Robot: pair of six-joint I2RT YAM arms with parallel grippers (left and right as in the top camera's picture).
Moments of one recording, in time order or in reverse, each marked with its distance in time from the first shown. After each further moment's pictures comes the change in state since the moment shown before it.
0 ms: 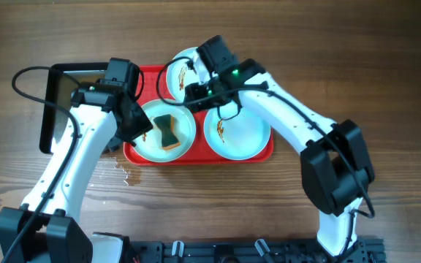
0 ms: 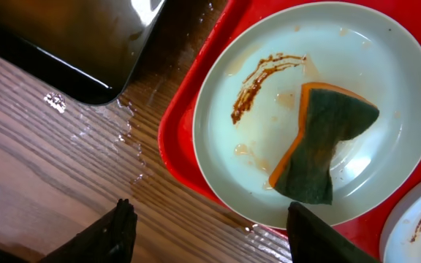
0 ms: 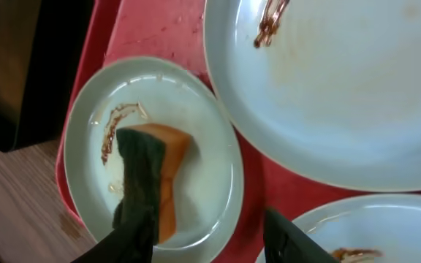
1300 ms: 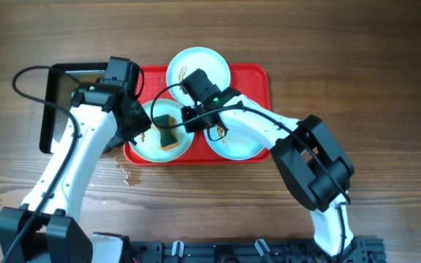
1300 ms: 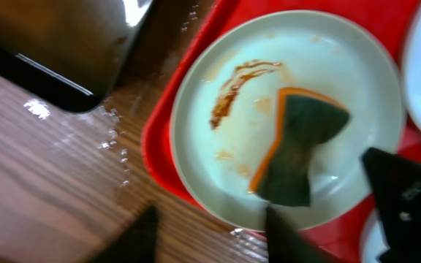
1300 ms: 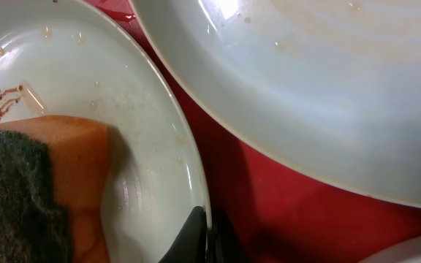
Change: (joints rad) left arm 0.000 0.000 0.000 0.040 0.022 -0.011; right arm 0.090 0.094 -0.161 0.214 0.153 0.129
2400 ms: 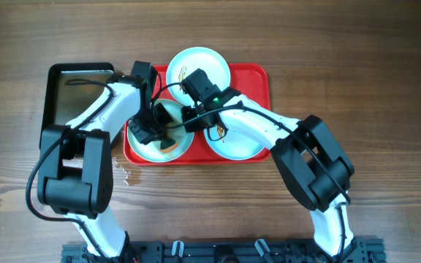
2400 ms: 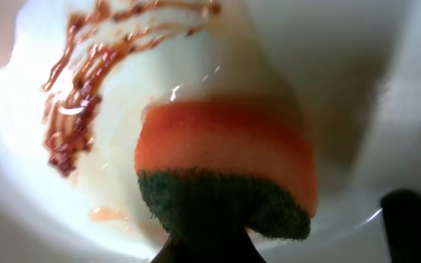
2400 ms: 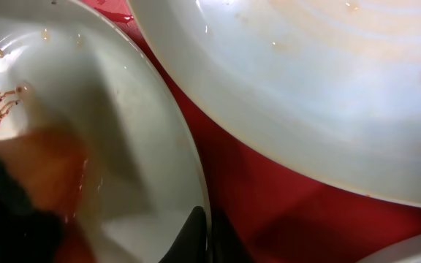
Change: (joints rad) left arm -0.009 0.390 0.003 0.186 0.297 -0.009; right arm 0.000 0.000 0.001 -0.001 0.001 0.006
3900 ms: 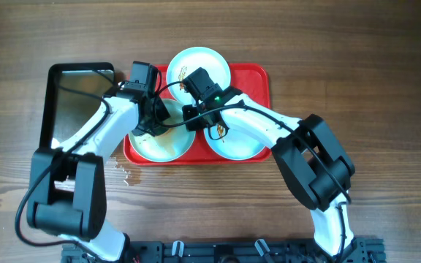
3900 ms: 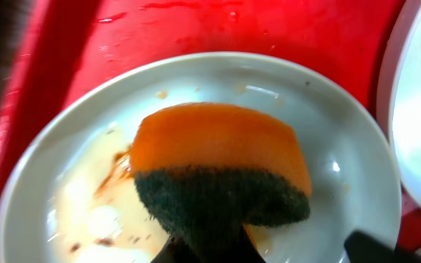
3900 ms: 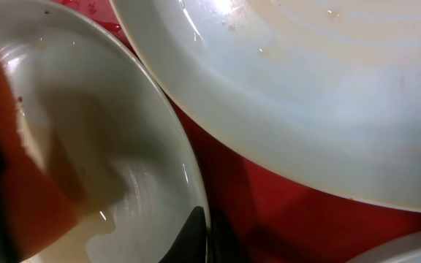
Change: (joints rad) left arm -0.029 -0.141 -0.128 0.290 -0.204 0.054; right arm -0.011 0.000 0.000 0.003 0.002 0.008
